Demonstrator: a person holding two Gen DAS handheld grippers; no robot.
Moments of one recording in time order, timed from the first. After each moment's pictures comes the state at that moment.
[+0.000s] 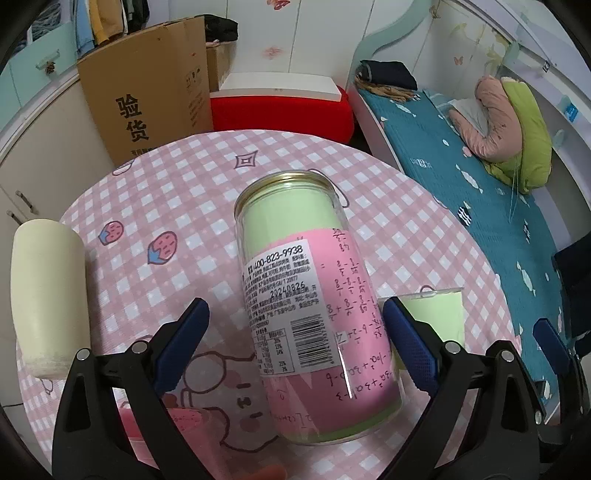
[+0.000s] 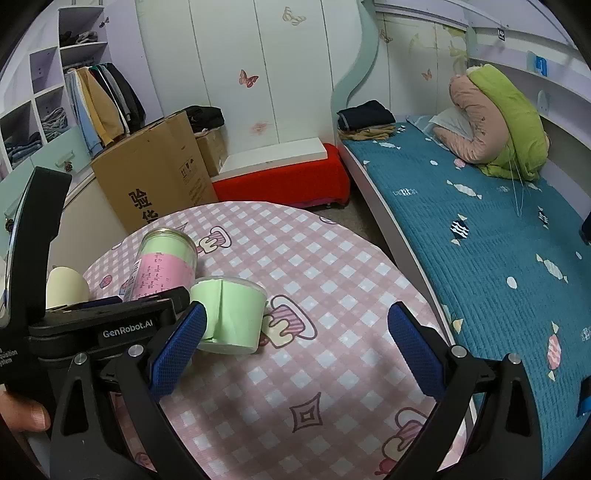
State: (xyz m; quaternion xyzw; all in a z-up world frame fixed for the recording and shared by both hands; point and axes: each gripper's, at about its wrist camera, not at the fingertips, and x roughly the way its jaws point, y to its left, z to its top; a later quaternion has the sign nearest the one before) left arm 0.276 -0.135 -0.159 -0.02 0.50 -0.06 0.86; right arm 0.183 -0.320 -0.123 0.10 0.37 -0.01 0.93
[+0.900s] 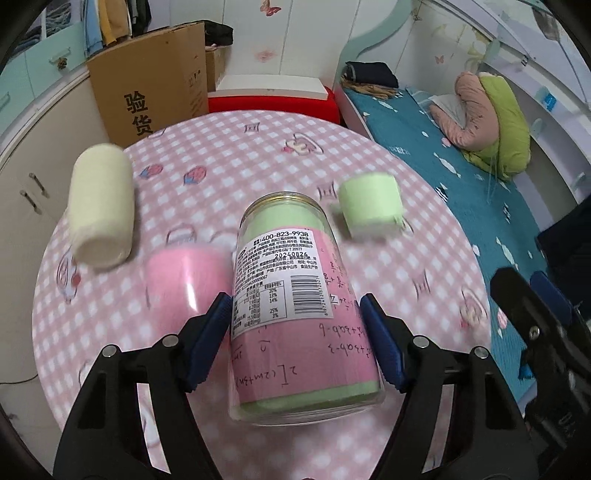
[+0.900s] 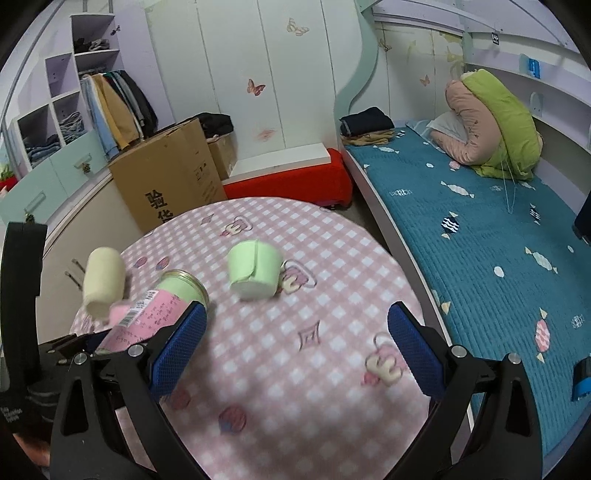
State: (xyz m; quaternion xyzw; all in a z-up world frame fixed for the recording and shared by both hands) left arm 0.148 -0.123 -0.131 -0.02 0.49 -0.08 0.87; right arm 0.099 -0.312 -0.087 0.10 0.36 0.01 0.93
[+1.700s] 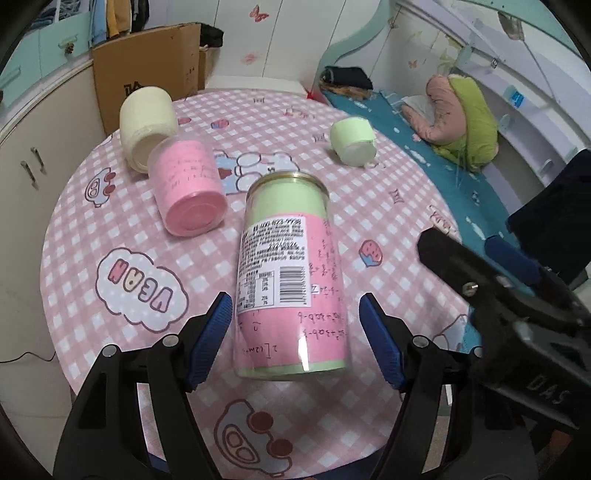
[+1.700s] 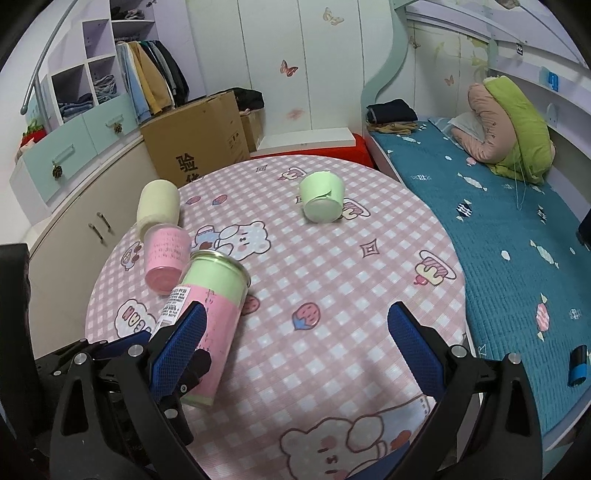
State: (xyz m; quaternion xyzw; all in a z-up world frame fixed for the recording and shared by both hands) left arm 0.029 -0.072 -0.135 -0.05 0.47 -0.13 0.87; right arm 0.025 -0.234 -0.097 0.06 0.38 0.04 0.92
